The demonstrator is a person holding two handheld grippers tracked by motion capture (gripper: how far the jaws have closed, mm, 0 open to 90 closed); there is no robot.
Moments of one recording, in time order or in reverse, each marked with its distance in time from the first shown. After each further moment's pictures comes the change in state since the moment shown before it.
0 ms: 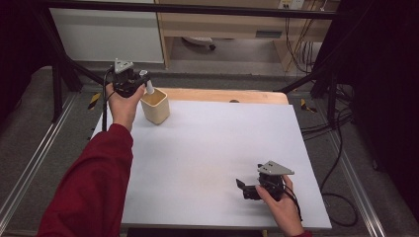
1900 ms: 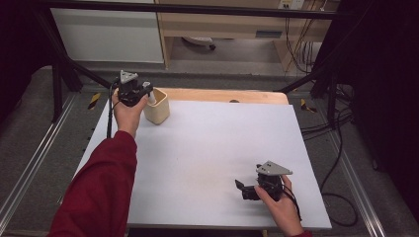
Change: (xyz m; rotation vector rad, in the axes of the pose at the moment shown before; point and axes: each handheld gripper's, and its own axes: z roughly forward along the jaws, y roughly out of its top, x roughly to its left) left arm 0.003 -0.037 0.016 0.067 0.009 -0.035; right arm 0.001 0.000 0.002 0.008 0.008 -0.017
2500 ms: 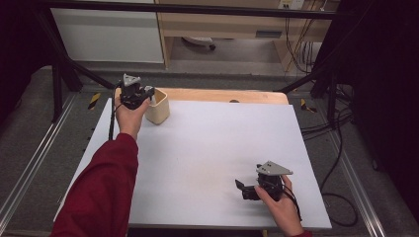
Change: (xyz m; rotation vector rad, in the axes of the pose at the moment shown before) left arm -0.005 -0.009 0.005 0.027 -0.008 0.004; right arm 0.000 0.000 0.000 -0.001 -0.001 0.003
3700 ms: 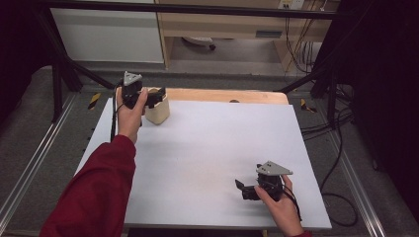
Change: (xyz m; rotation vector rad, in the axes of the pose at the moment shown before) left arm -0.018 0.012 -0.017 -0.071 -0.052 -0.029; right arm 0.001 0.001 -0.001 -0.001 -0.005 -0.005
